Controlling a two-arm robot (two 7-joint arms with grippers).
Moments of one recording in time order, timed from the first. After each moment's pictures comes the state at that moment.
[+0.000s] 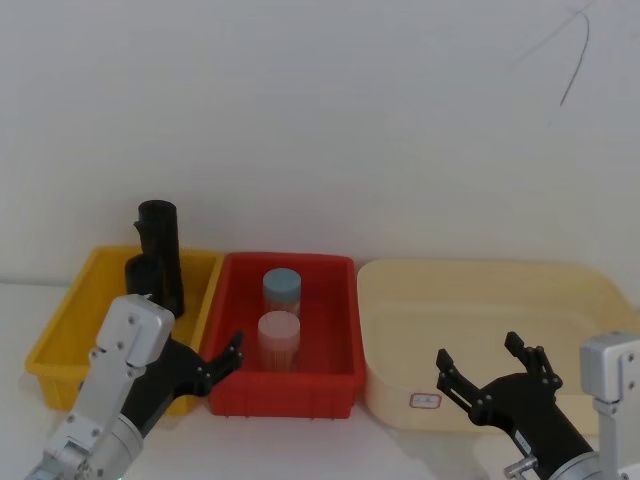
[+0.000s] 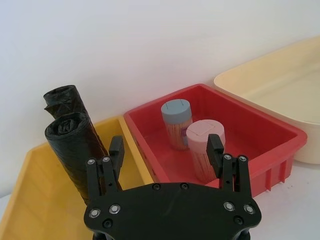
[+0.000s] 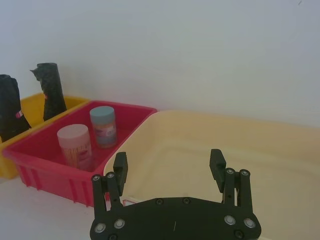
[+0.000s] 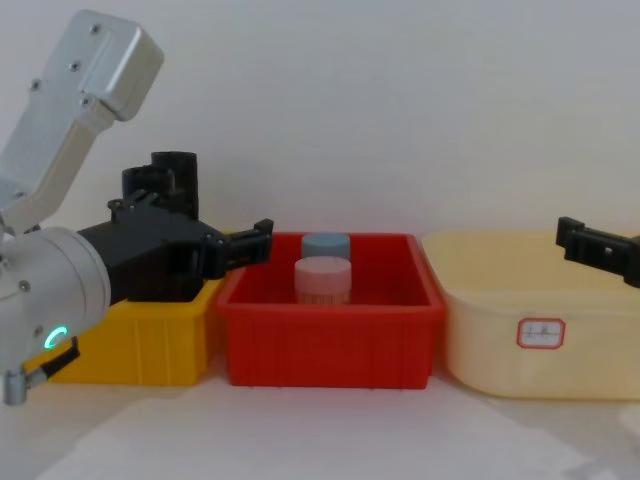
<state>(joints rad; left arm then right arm) -0.24 0.38 0.45 -1.63 -0.20 0.01 -0.01 -0.01 0.34 -0.23 -1.77 0.29 0.03 0.07</state>
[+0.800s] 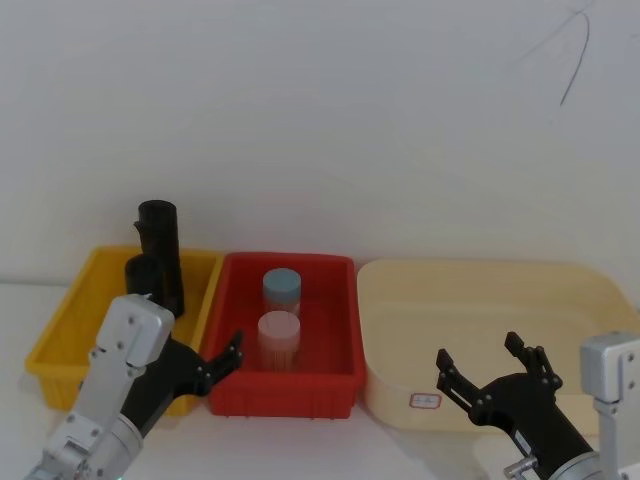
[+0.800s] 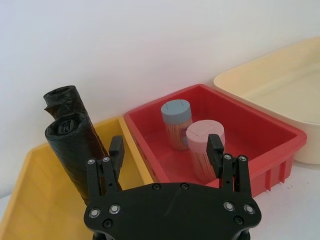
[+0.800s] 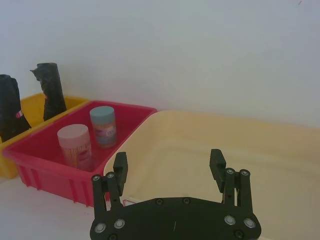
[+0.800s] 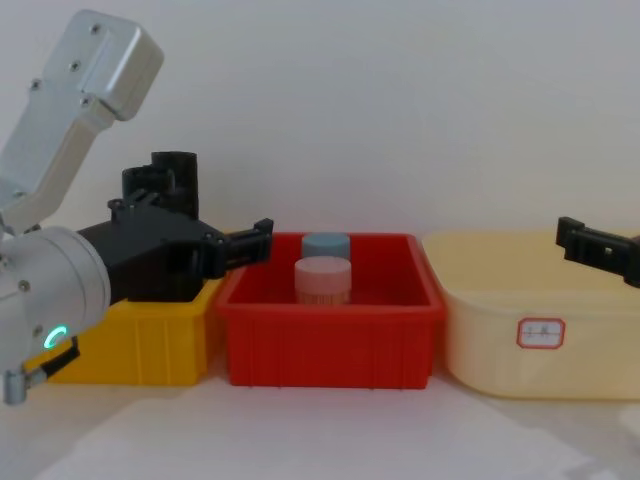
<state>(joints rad) -0.24 0.38 0.45 -1.63 -0.20 0.01 -0.01 -0.01 0.34 -0.23 -1.77 0.29 0.03 0.07</state>
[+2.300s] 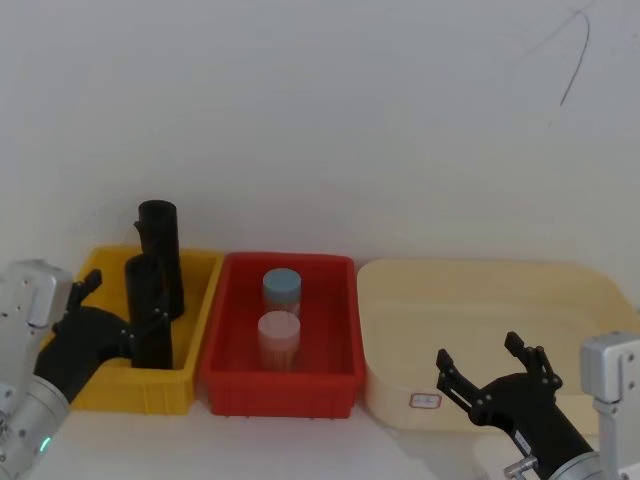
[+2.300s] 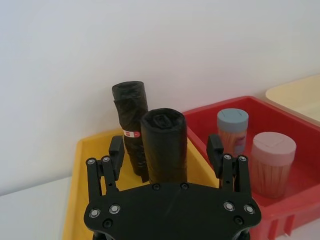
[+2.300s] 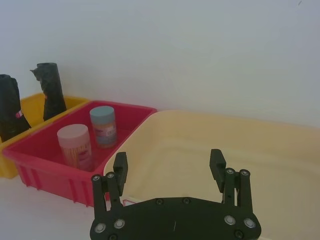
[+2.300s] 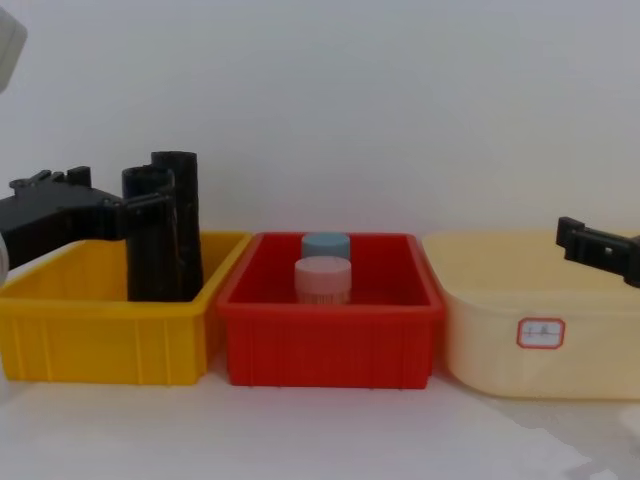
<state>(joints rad) -0.27 0.39 0.30 -1.51 -0.32 -0.05 -0.10 -0.01 0.34 -0.23 -1.77 0.29 0.03 0.07</state>
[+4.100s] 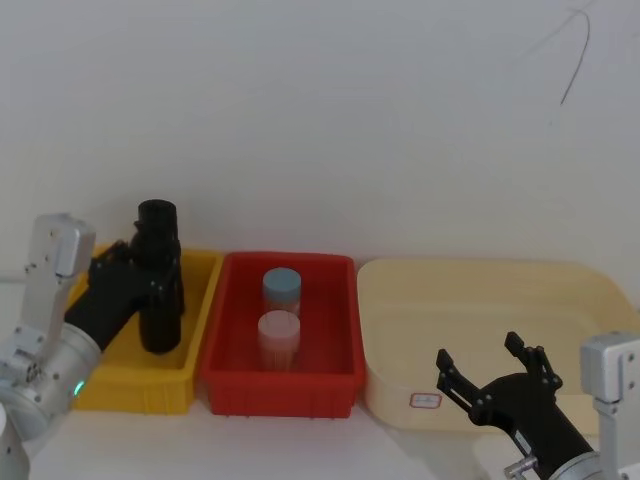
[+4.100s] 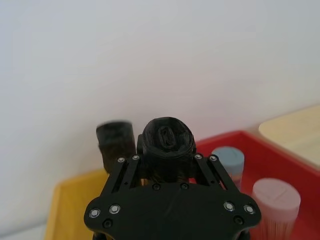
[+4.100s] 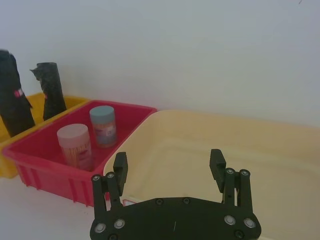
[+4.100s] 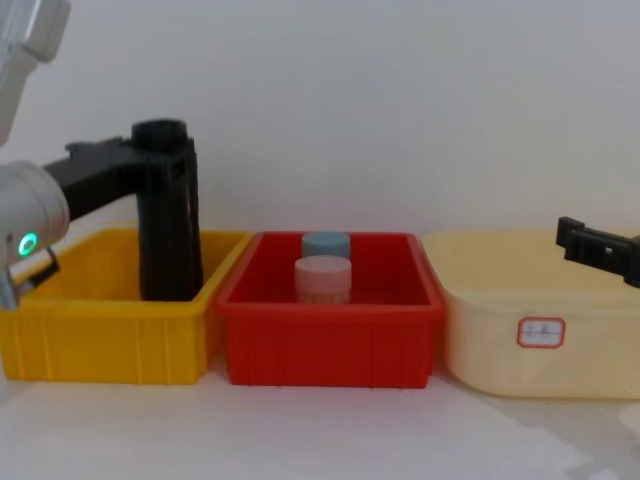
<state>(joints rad) -0.44 0.28 0.30 -1.32 -0.31 -0.13 -0.22 -0.01 0.34 -0.23 -1.77 0.29 0.03 0.07</state>
